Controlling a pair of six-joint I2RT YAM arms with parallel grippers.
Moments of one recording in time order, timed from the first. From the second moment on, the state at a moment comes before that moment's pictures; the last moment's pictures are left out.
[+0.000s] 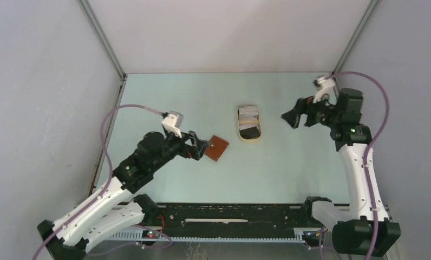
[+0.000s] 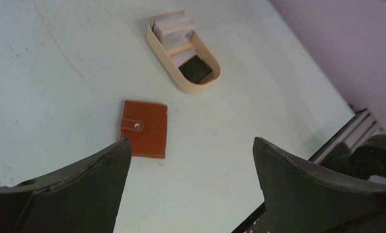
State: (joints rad) left arm -0.68 0.69 0.72 -0.26 0.00 -0.40; right arm -0.16 1.04 1.10 -0.52 -0.67 0.02
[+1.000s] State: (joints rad) left arm -0.57 1.52 0.72 0.04 0.09 -0.40; right arm 0.23 1.24 0.96 -0.64 -0.86 -0.40
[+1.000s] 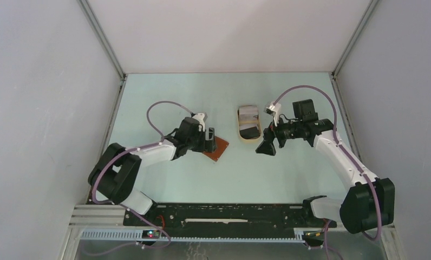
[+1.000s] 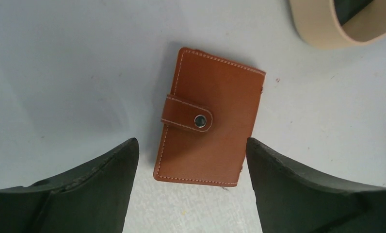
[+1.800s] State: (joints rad) left arm -0.56 1.55 0.69 0.06 0.12 -0.43; right arm 0.26 1.34 0.97 -0.65 -0.88 -0.40
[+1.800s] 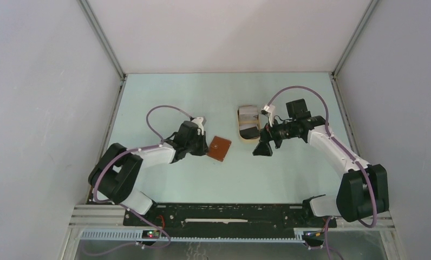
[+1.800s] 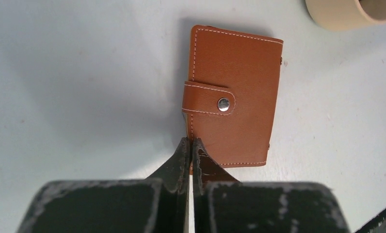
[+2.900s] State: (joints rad) left arm -0.70 1.28 0.37 0.44 0.28 -0.52; right arm 0.28 1.38 0.93 -0.53 -1.00 -0.30
